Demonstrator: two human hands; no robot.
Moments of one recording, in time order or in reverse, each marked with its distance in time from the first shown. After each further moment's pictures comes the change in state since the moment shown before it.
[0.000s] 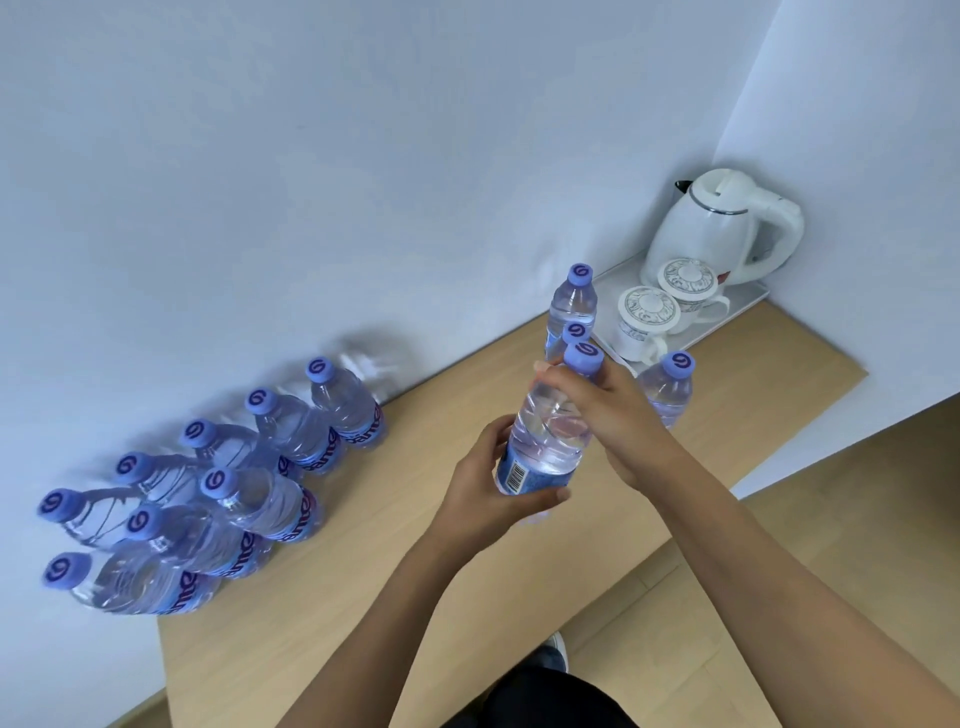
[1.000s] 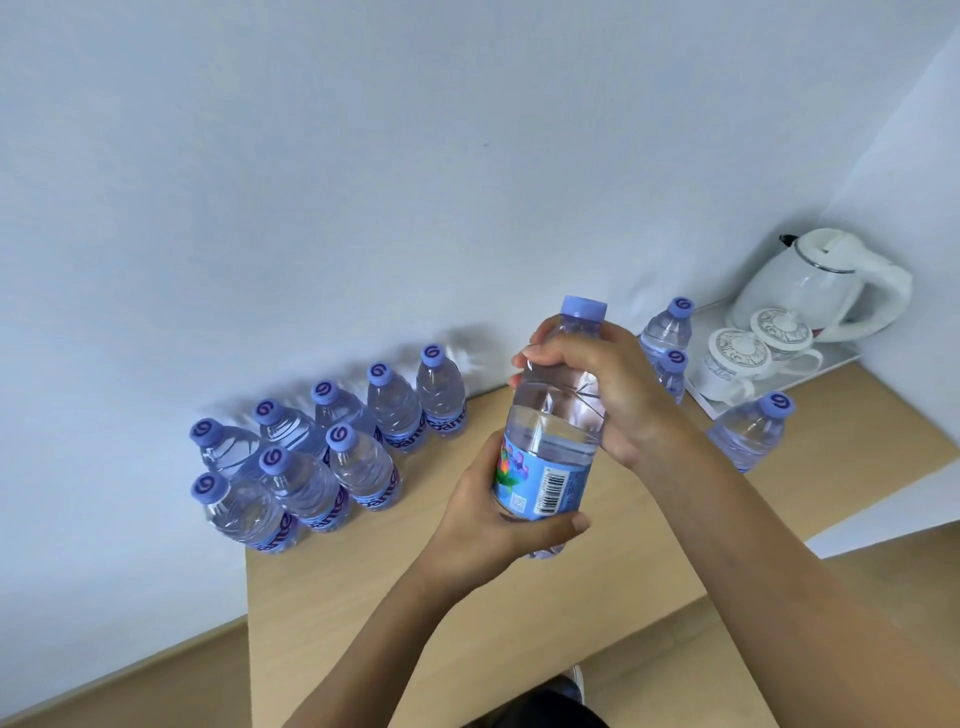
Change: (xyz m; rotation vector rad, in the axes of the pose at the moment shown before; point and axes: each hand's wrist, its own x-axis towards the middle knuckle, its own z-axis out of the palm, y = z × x) left_hand -0.096 0.052 -0.073 -0.240 0.072 0.029; right_hand -0.026 -0.074 0.118 0.226 -0.284 0.052
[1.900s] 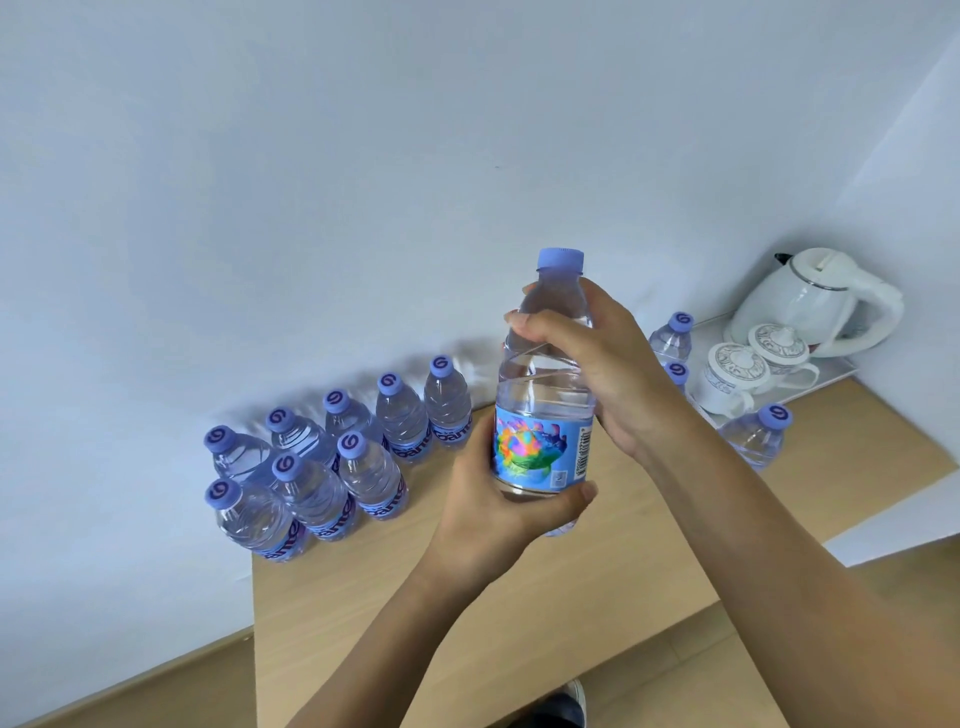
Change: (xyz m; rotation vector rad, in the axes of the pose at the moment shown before) left_hand -0.008 0.037 0.006 -0.045 0.181 0.115; right_hand -0.004 -0.023 0.023 -0.161 -0.035 -0.220
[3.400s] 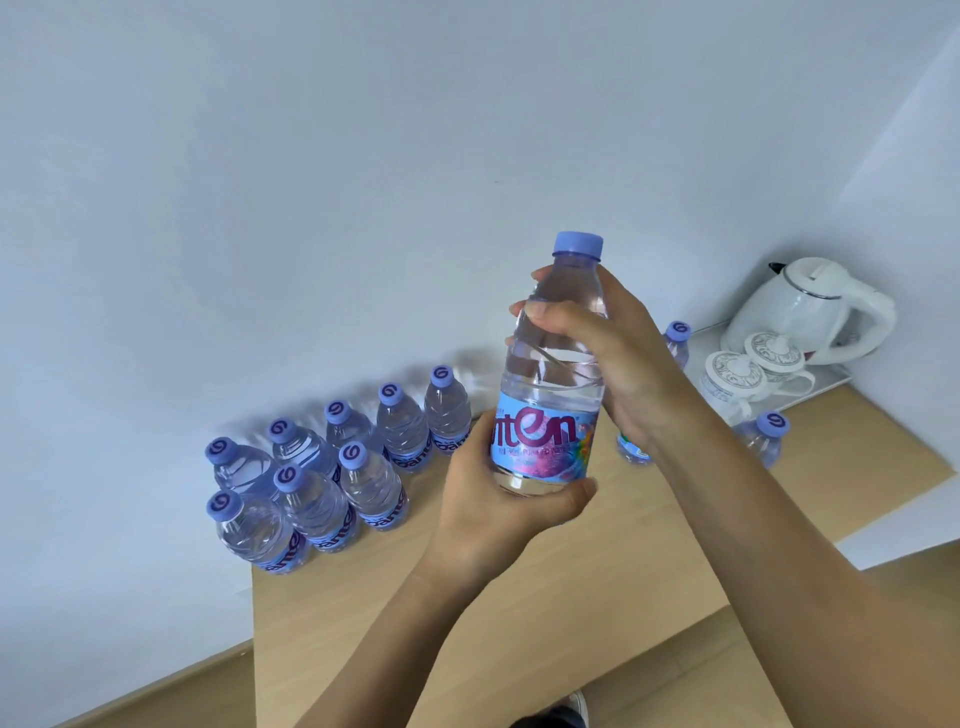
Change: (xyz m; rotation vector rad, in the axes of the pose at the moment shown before) left_hand 0.006 0.008 -0.001 0.065 0.052 -0.008; right_hand 0.004 -0.014 -0.003 0.037 -0.001 -0.043
